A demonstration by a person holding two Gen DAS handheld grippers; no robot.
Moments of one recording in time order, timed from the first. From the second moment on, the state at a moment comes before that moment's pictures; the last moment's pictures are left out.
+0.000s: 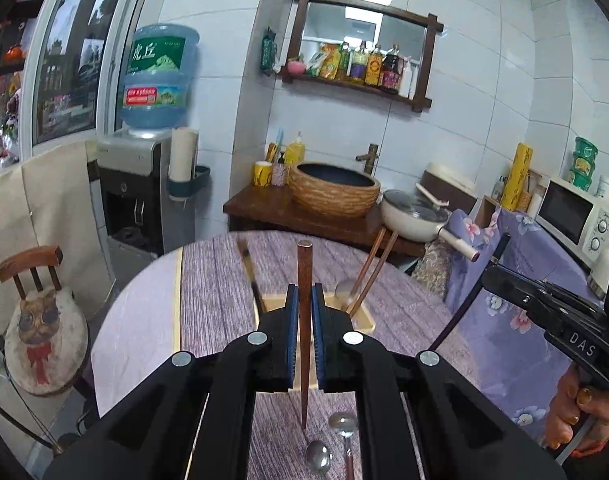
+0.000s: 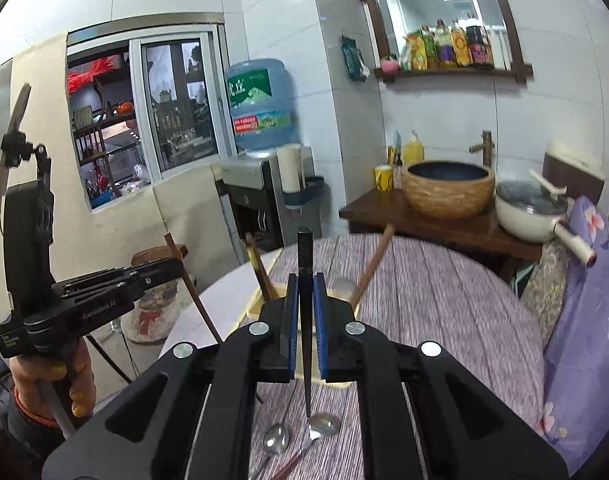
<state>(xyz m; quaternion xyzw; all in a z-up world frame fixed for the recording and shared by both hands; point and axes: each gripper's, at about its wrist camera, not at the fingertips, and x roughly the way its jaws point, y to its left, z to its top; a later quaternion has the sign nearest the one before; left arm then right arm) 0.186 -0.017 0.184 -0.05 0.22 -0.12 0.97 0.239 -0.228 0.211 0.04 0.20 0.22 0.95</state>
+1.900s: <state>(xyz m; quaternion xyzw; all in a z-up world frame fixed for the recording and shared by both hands) 0.144 -0.023 0.000 -0.03 0.35 -0.08 0.93 0.229 -0.215 0.026 -0.02 0.28 0.08 0.96</state>
